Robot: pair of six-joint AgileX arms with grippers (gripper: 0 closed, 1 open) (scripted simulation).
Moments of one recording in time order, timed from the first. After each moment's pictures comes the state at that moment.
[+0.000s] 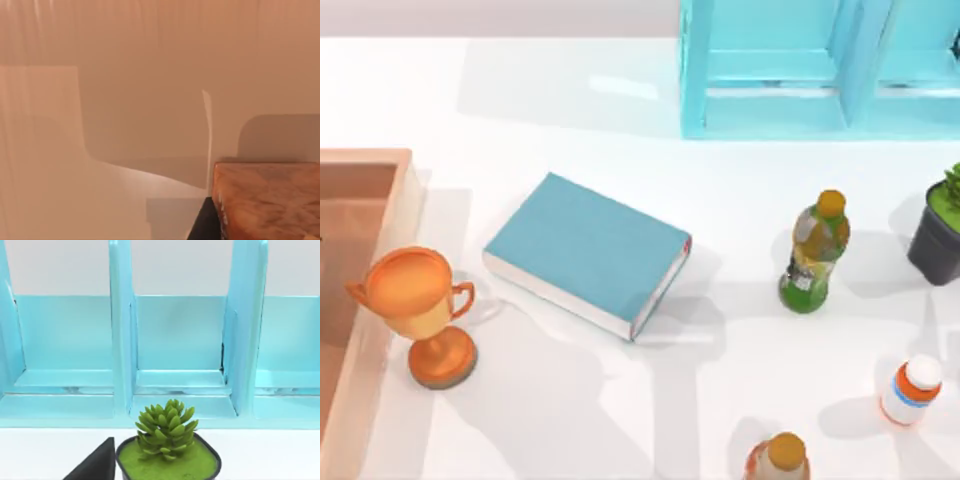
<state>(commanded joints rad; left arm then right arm) 0.27 1.97 1.26 -0.86 0.00 0.30 0.00 0.00 0.00 0.00 0.00 0.00</state>
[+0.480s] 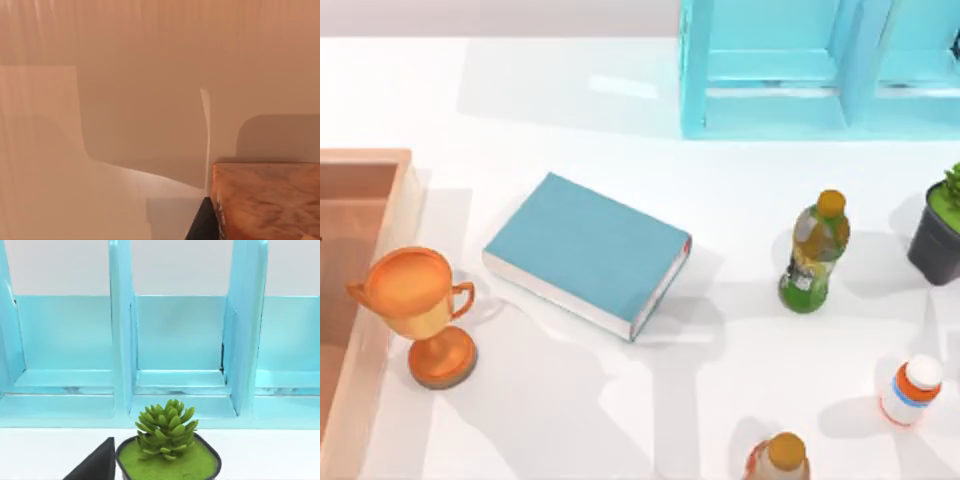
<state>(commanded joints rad) 0.27 1.97 1.26 -0.86 0.00 0.30 0.00 0.00 0.00 0.00 0.00 0.00</state>
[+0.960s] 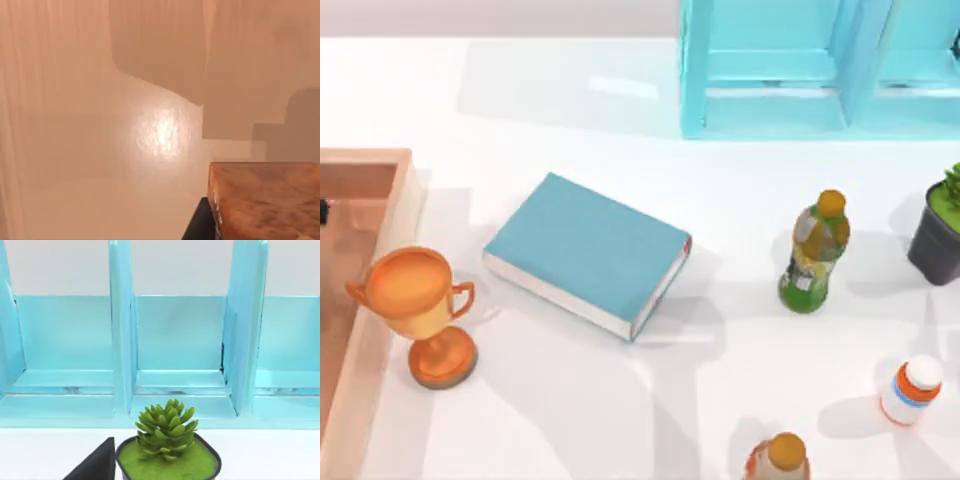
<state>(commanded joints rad) 0.21 1.95 1.38 -1.00 -0.04 0.19 0.00 0.00 0.00 0.00 0.00 0.00</state>
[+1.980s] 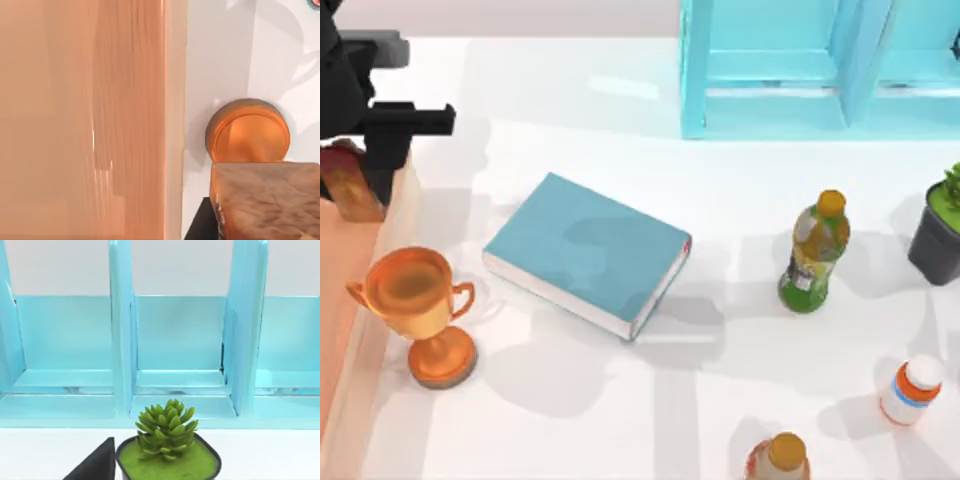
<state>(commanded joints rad) -0.17 1.82 1.67 -1.42 0.00 -0.14 0.00 0.00 0.00 0.00 0.00 0.00</state>
